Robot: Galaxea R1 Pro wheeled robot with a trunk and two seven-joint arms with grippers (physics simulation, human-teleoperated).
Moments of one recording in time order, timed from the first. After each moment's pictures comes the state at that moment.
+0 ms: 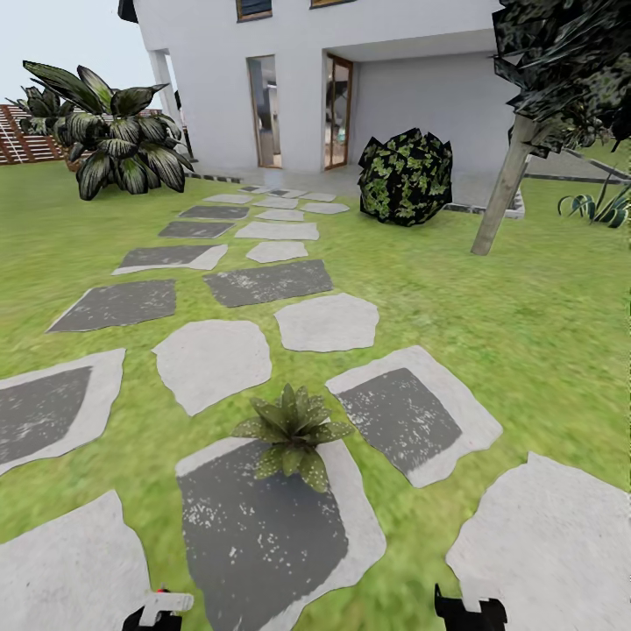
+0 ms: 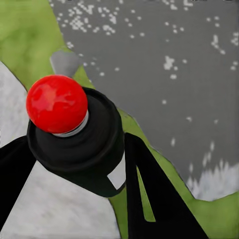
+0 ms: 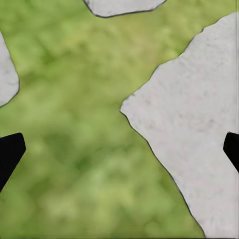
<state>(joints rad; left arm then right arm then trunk) -0.43 0.12 -0.37 -0.03 0.35 -0.43 -0.02 -0.41 -0.03 -0.30 -0.11 0.35 -0.45 -0.22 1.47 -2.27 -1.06</state>
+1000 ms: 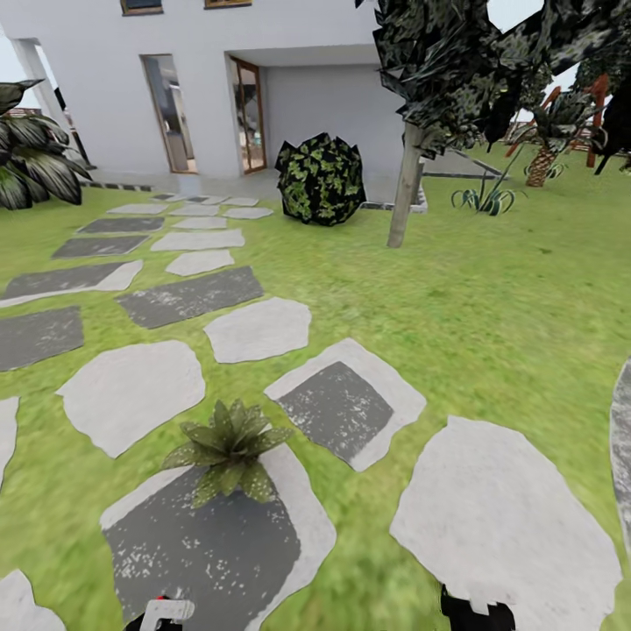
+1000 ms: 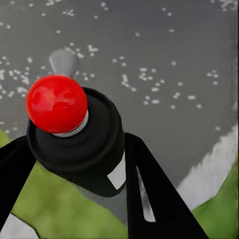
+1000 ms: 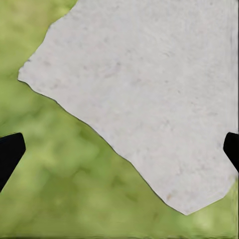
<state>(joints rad) -0.41 0.11 -0.38 -0.03 0.34 -0.43 -0.02 -0.41 -0.04 -0.30 -0.11 0.26 -0.45 -0.22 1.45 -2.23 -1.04</state>
